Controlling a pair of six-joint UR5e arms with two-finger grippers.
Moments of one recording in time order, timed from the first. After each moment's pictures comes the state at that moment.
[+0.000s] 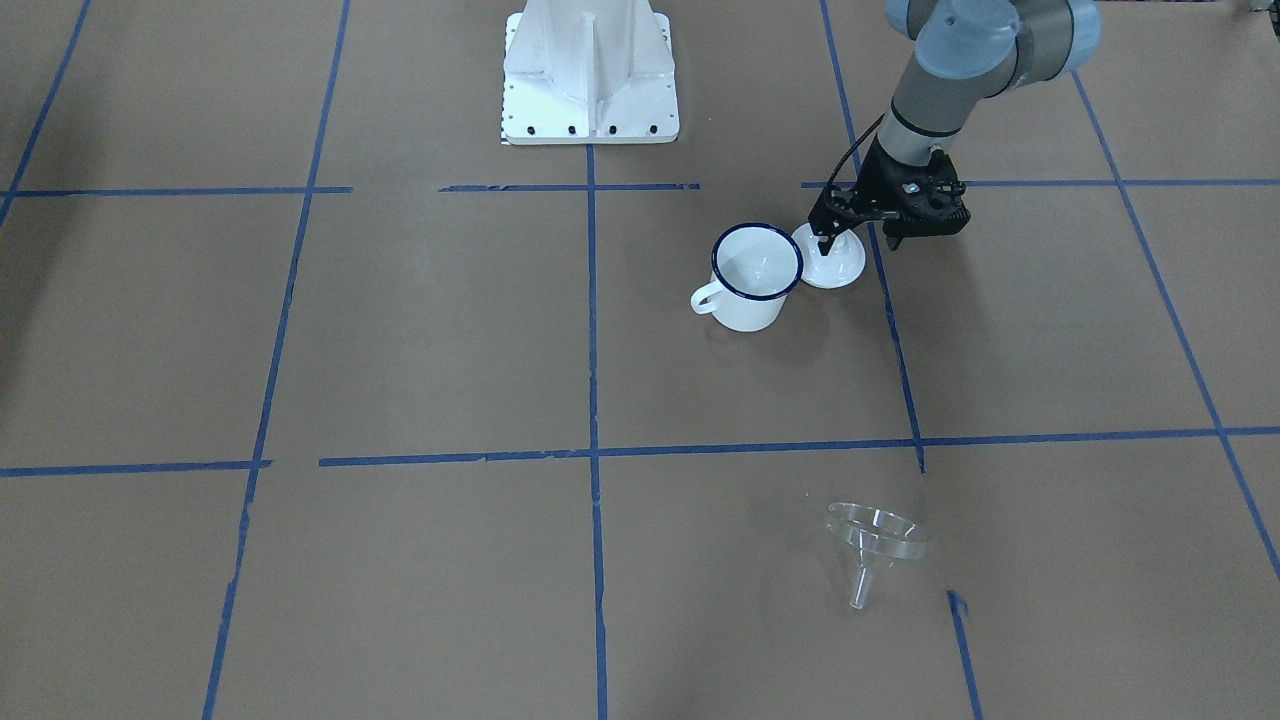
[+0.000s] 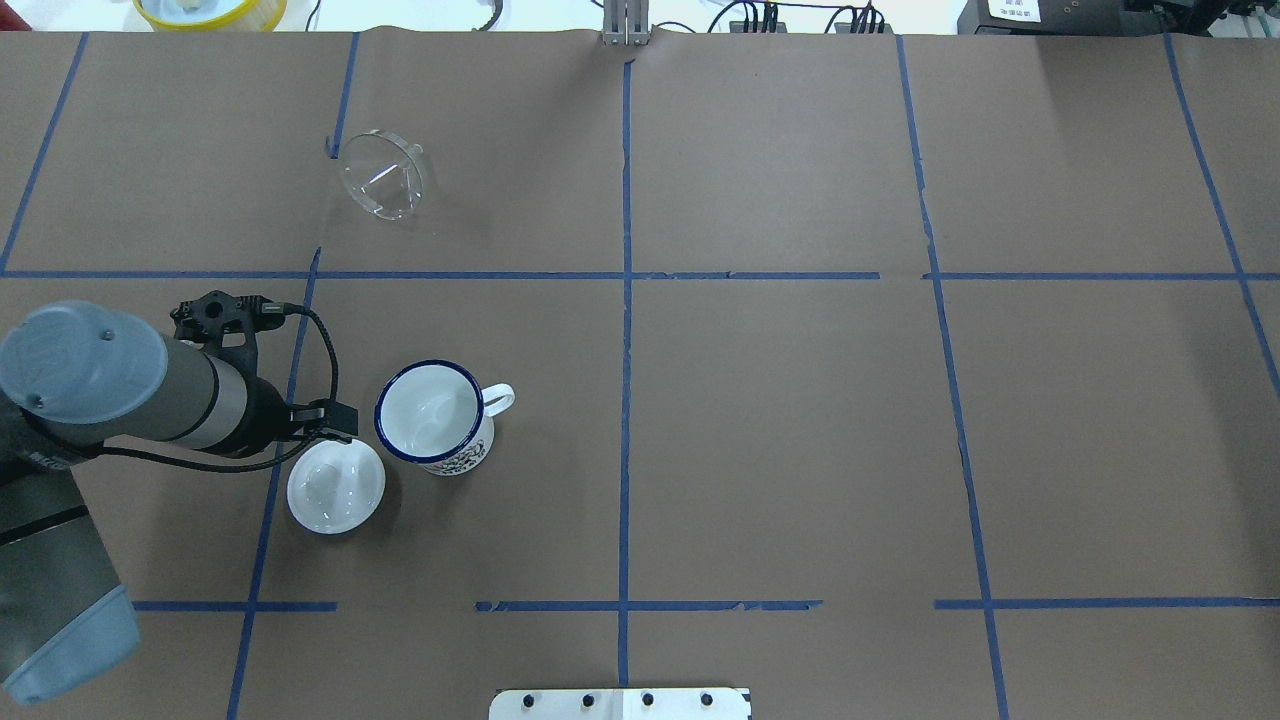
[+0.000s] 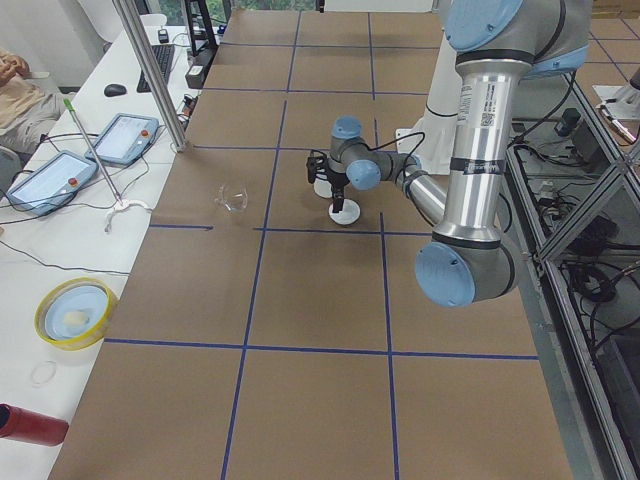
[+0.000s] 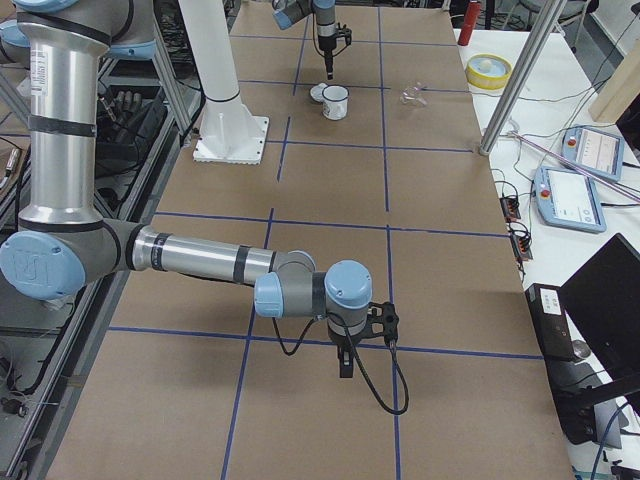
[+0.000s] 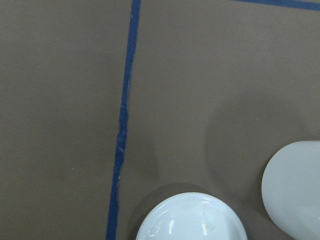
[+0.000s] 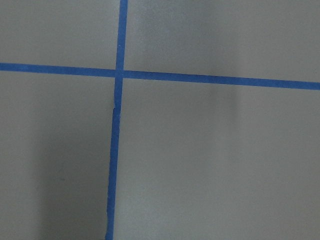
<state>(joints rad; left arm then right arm) -0.56 -1.70 -1.99 -1.80 -1.88 -1.26 1.56 -1.68 1.56 -1.39 2.29 0.01</state>
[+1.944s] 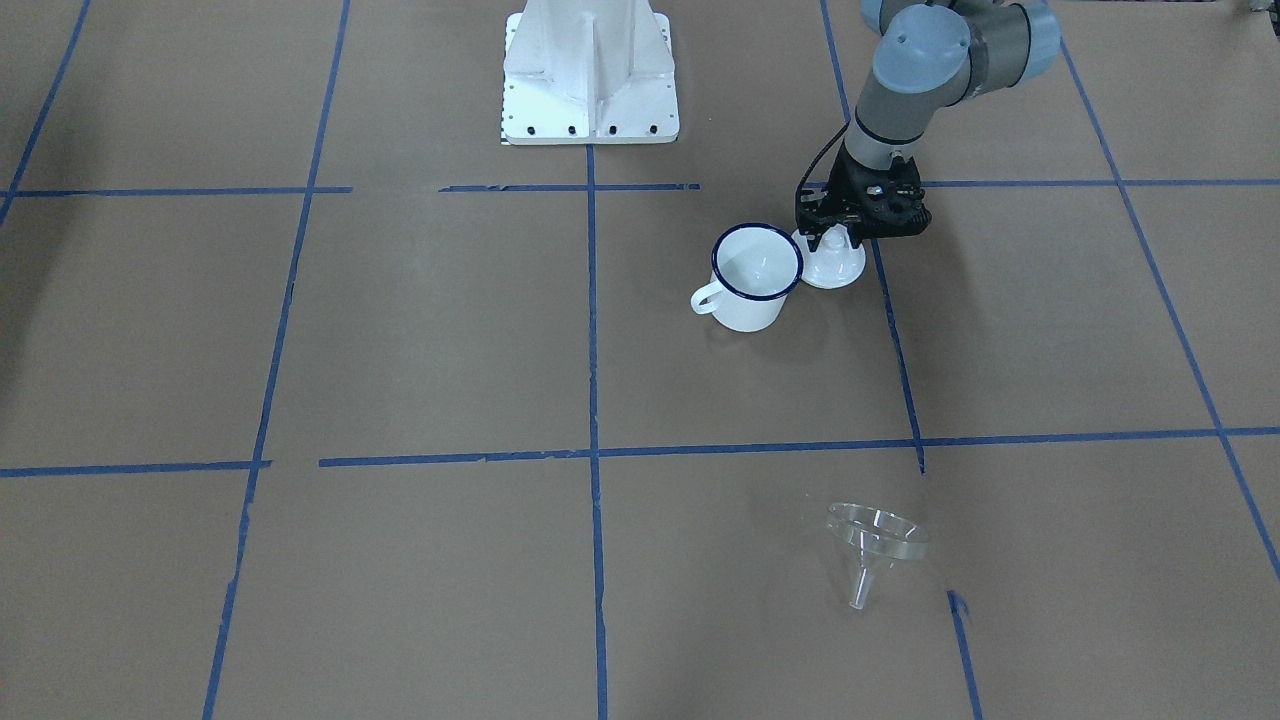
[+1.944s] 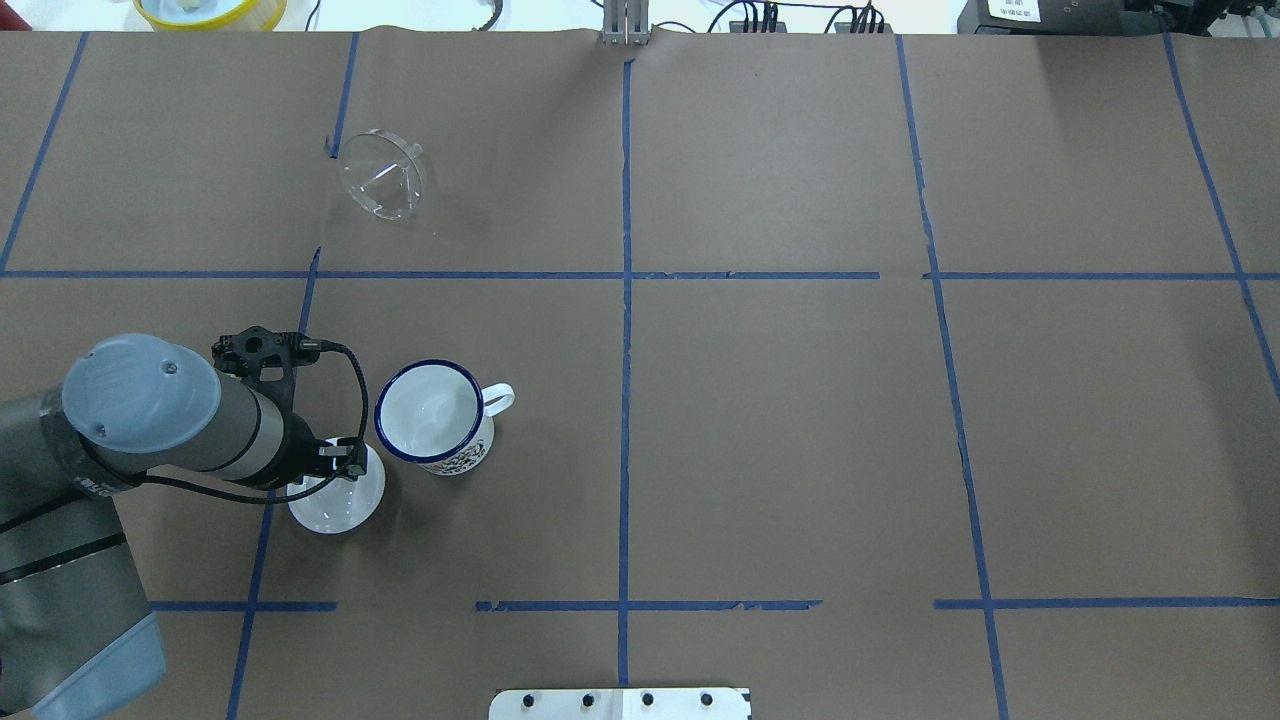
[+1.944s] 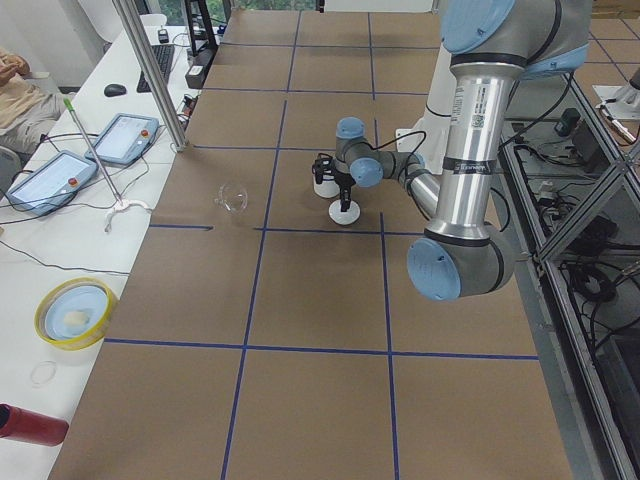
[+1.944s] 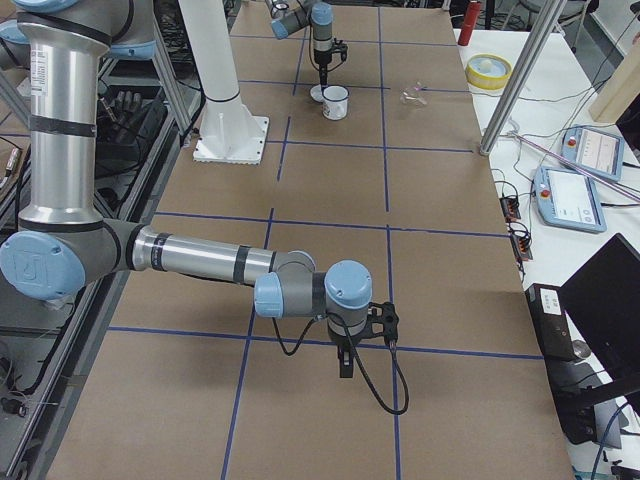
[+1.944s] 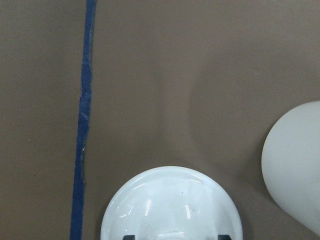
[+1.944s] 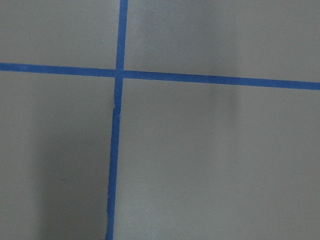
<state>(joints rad) -0.50 -1.70 -1.98 -1.77 -1.88 -1.27 1.56 -1.68 1.56 -1.39 2.29 0.01</state>
